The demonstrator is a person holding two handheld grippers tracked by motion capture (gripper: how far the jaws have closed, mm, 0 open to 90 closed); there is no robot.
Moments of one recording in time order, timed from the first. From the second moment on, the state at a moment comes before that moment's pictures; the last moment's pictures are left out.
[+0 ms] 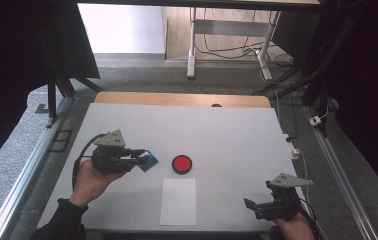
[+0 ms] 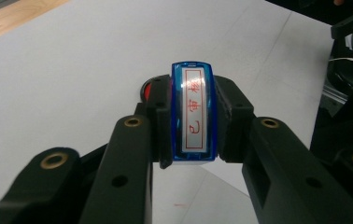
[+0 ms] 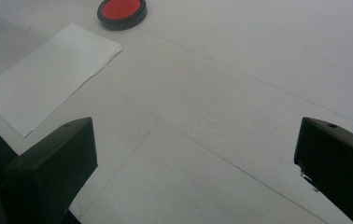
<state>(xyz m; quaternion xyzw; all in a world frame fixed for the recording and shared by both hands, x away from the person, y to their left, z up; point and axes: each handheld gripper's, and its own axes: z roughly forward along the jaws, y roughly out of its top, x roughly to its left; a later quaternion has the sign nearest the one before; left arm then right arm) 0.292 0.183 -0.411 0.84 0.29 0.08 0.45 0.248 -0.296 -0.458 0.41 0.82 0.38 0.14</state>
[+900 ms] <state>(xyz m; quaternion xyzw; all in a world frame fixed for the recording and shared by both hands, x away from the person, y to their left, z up) 0.296 0.137 -0.403 0.85 0.23 0.05 0.46 0.247 -0.296 -0.458 0.41 0.82 0.38 0.14</state>
